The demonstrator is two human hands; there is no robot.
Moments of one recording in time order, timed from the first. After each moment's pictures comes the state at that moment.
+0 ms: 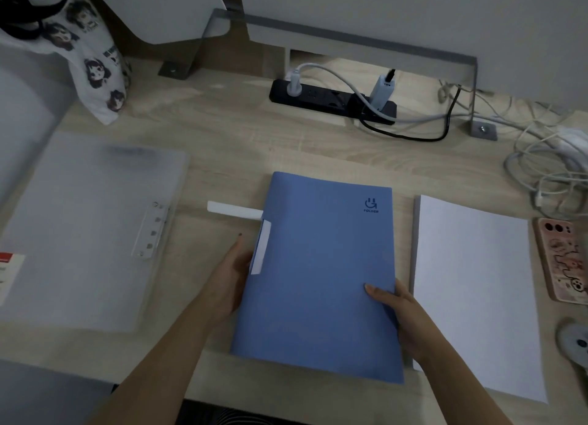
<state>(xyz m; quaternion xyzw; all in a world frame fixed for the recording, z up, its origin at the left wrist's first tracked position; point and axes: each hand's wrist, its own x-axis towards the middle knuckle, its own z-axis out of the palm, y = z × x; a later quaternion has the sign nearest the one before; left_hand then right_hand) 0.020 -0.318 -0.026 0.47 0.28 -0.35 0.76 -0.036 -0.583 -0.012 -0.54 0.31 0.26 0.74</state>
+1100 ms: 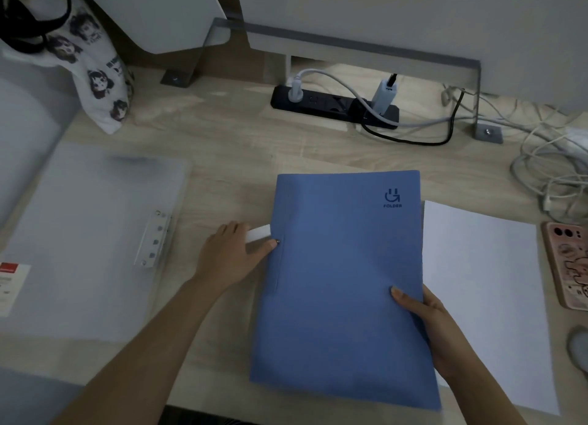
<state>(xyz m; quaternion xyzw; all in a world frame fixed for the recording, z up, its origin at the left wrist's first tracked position) 0.062 -0.308 -0.028 0.97 0.01 -0.16 0.18 -0.036 -0.597 0.018 -0.56 0.33 0.23 0.73</state>
